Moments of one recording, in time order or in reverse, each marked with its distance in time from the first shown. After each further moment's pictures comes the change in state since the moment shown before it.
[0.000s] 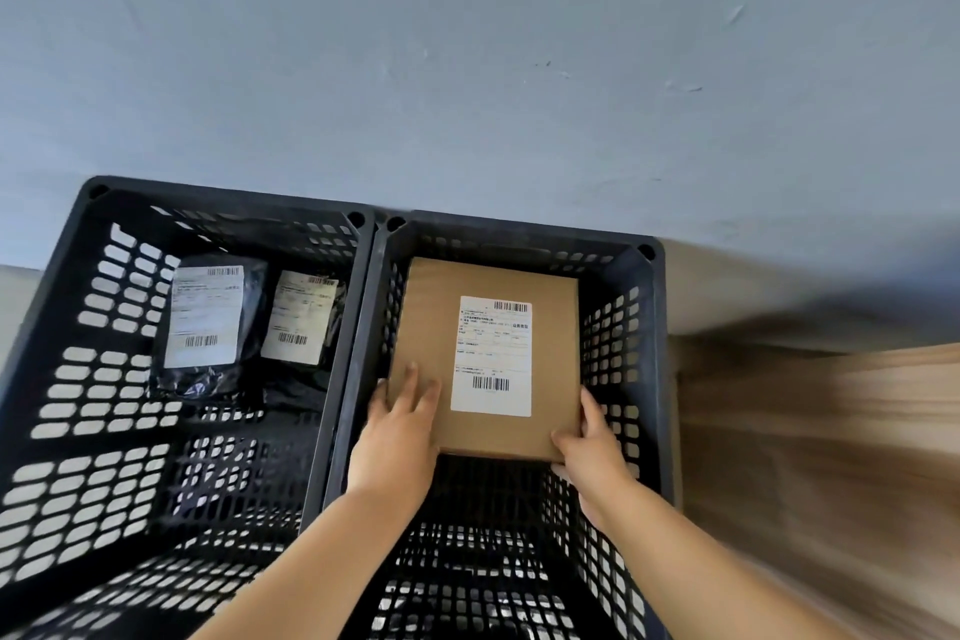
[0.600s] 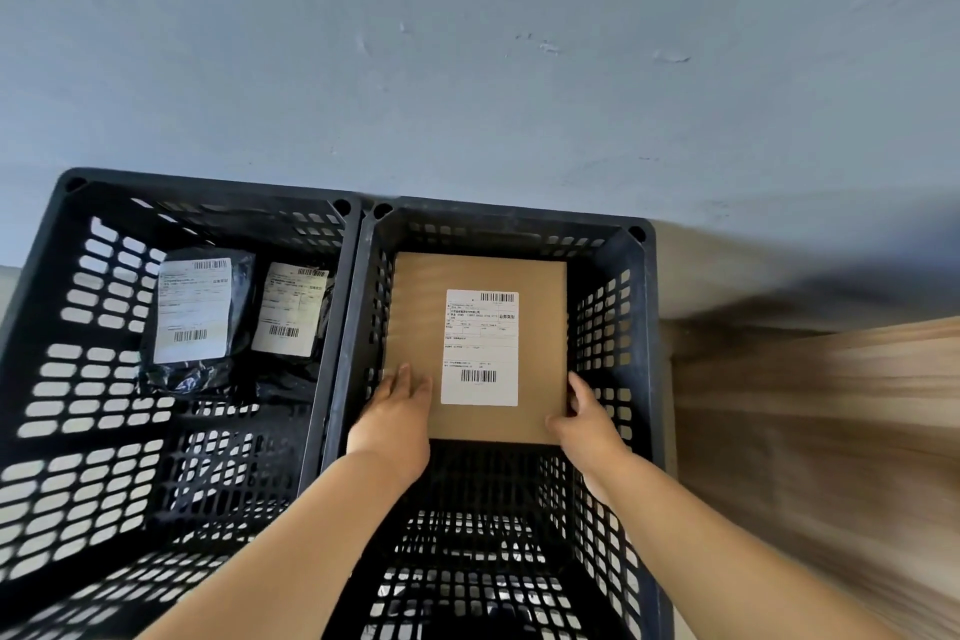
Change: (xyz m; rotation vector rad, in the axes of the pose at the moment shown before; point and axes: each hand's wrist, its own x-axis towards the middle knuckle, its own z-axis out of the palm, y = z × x) left_hand 0.015 -0.001 0.005 0.089 -0.159 0.019; right_hand 0.007 -0.002 -0.007 -0.073 -0.086 0.003
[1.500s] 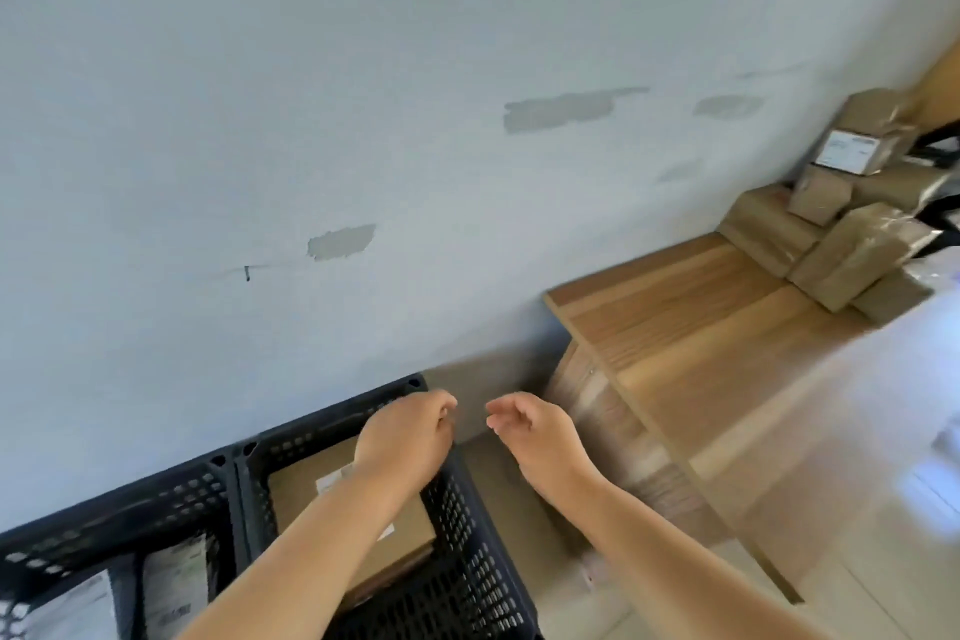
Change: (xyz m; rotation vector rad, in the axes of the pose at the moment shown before) left_hand -0.241 0.154 -0.190 -0.032 0.374 0.684; right_hand -0.345 -0.091 -0.076 0.001 0.531 -0.519
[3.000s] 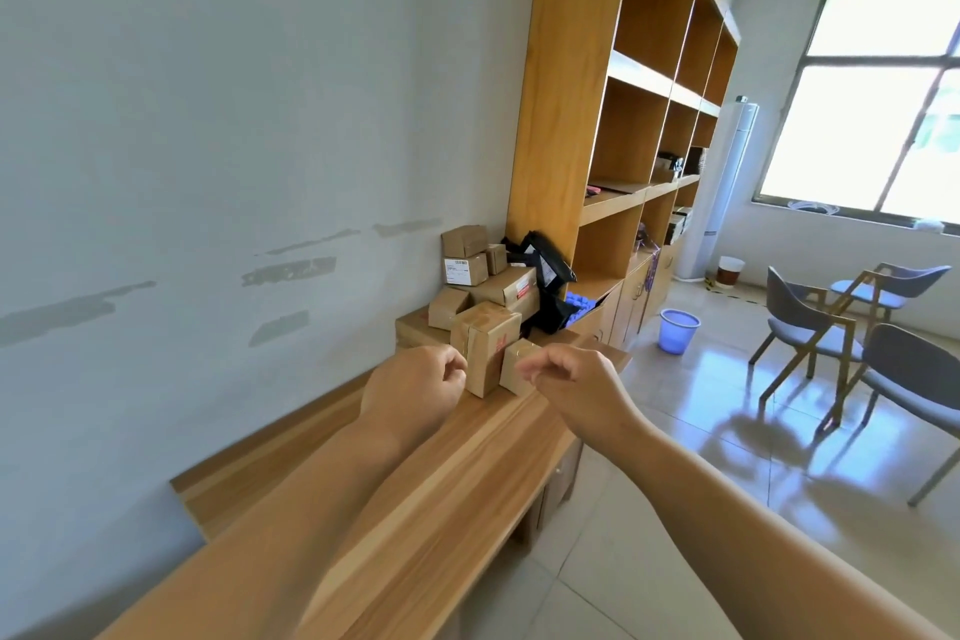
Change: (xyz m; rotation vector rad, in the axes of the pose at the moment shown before) left_hand -0.058 0.637 0.119 0.013 0.270 0.675; right_hand -0.226 0.153 -0.620 -0.082 0.655 -0.382
